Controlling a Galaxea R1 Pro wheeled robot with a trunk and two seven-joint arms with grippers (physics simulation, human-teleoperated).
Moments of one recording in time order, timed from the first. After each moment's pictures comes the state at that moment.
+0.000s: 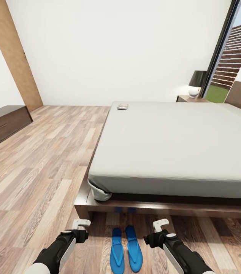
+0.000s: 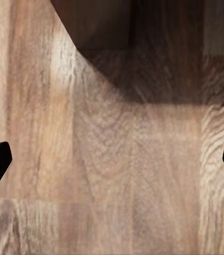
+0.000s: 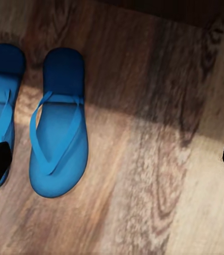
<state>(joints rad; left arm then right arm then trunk) -0.51 -0.02 -0.08 -0.52 0.05 0.35 0.09 -0.45 -0.05 0.39 -0.66 -0.21 0.38 0.01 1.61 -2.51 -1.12</state>
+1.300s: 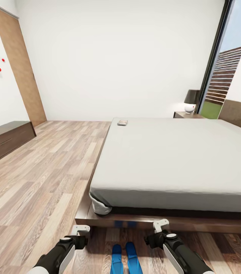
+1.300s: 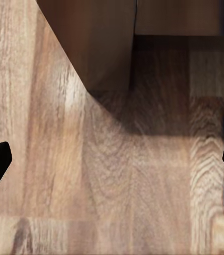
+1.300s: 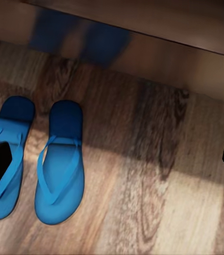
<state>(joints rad) -0.51 -0.02 -0.08 -0.42 0.05 0.26 0.09 -0.45 -0.05 0.39 -0.66 -0.21 0.38 0.01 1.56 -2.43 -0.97</state>
